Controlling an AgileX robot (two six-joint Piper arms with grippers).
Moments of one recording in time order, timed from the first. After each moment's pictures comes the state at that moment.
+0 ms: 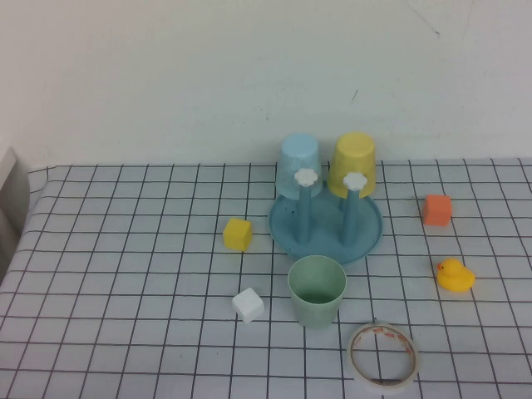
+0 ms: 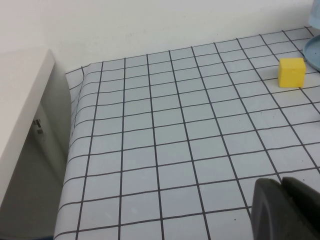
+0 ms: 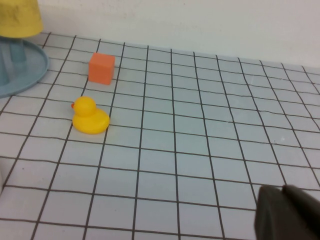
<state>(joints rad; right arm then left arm) -0.07 -0.01 0.02 -0.09 0.40 -0.06 -0.10 -0.01 0.02 -0.04 0.35 0.08</state>
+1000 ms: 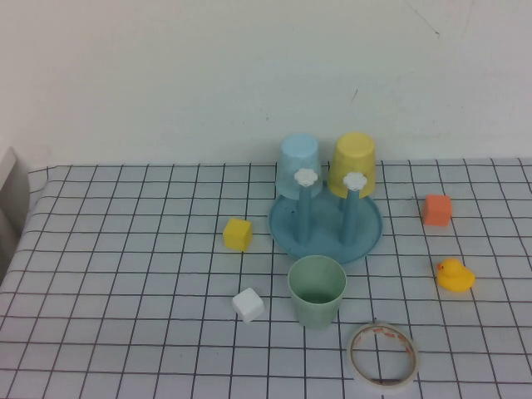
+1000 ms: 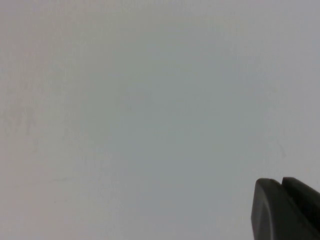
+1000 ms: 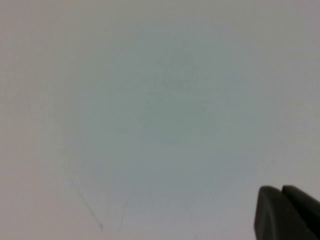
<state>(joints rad) -0.07 -0.01 0.03 -0.12 -0.41 -0.06 -0.10 -0.01 0.02 -0.04 -0.39 0.08</state>
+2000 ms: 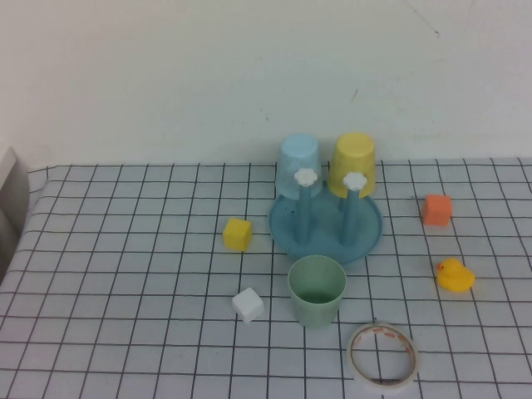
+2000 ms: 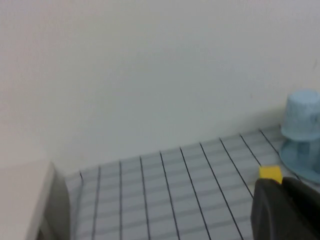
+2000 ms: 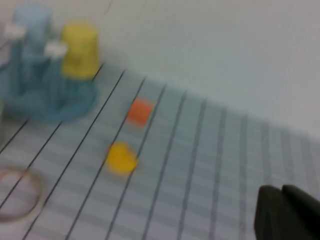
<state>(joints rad) -0.07 0.42 -0.55 0.19 0.60 -0.53 -0.10 0.29 -0.41 -0.32 0.27 0.42</state>
